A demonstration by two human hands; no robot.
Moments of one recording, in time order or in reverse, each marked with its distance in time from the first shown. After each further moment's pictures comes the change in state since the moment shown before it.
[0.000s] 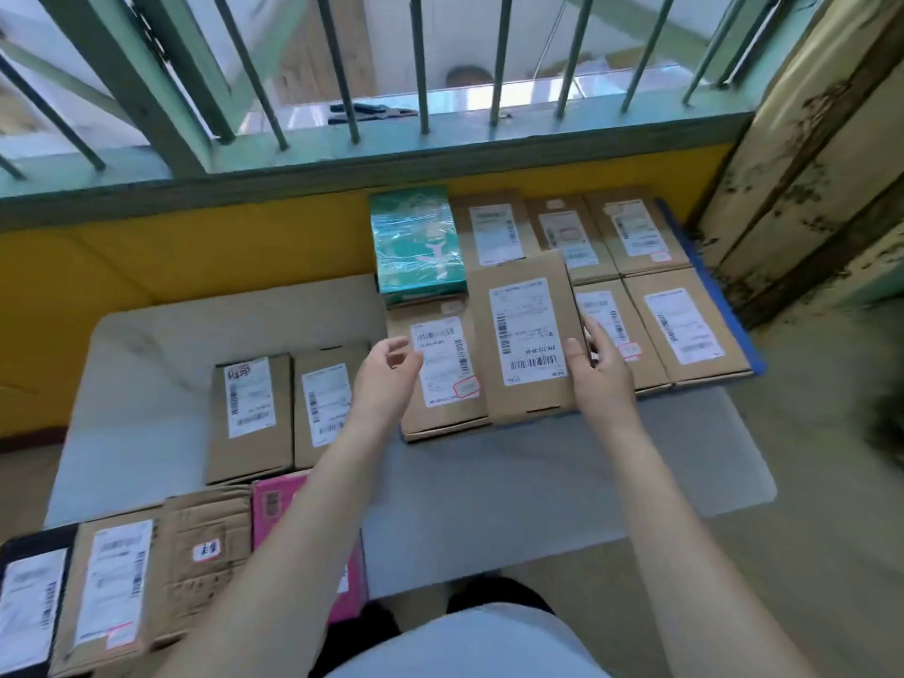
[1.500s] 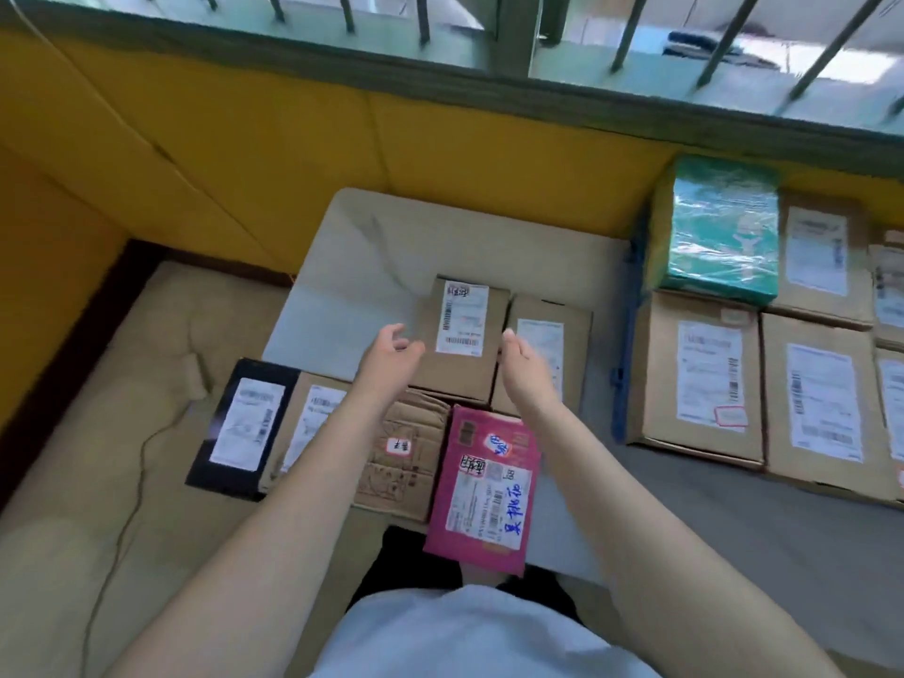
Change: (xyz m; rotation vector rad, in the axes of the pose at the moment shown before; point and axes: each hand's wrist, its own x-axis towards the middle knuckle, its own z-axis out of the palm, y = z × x) left_hand 0.024 -0.166 -0.242 -0.026 0.258 -0.298; right_hand -0.109 -0.056 0.339 -0.218 -0.679 0.140
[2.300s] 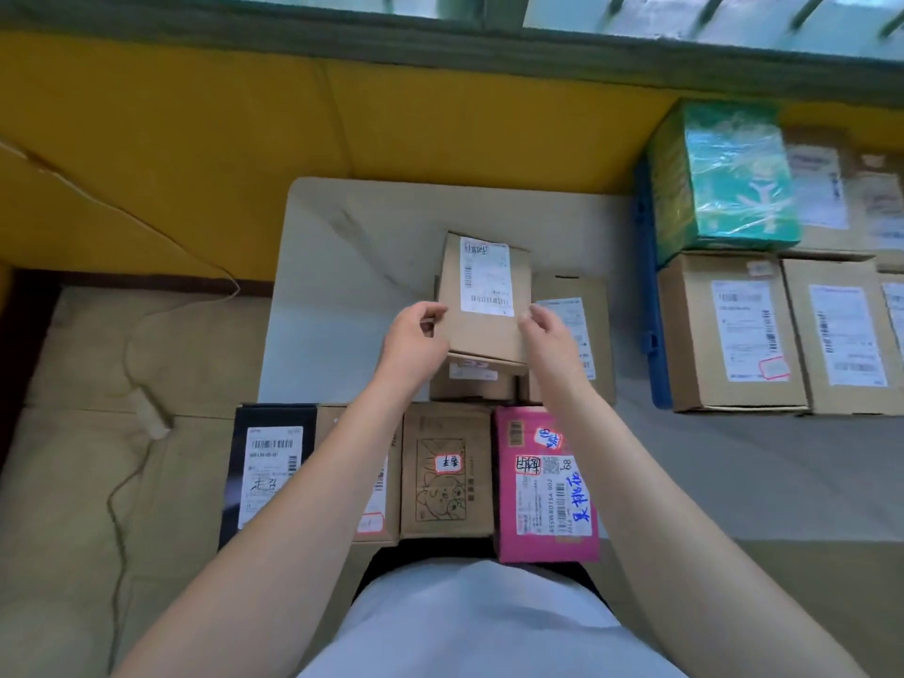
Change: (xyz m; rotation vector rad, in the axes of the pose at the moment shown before) left_hand 0.065 0.012 -0.034 0.041 -0.256 0.183; right_hand 0.027 -0.028 0.048 0.207 0.298 0.142
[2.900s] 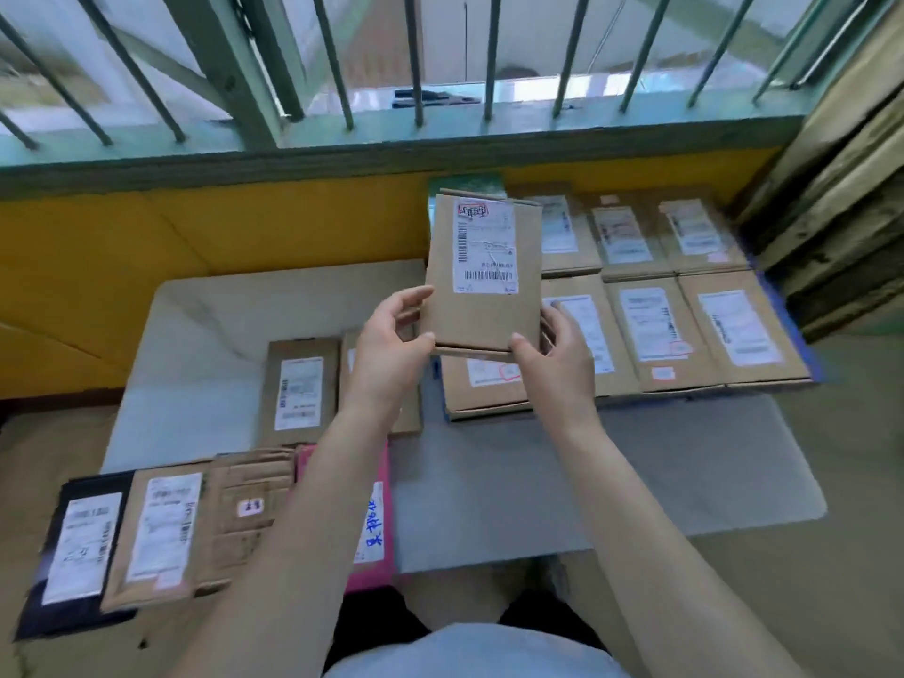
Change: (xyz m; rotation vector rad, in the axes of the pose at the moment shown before) left_hand -0.133 0.163 0.232 -0.161 0.063 0.449; right_hand -0.043 0.042 -0.308 0.135 0.228 -0.424
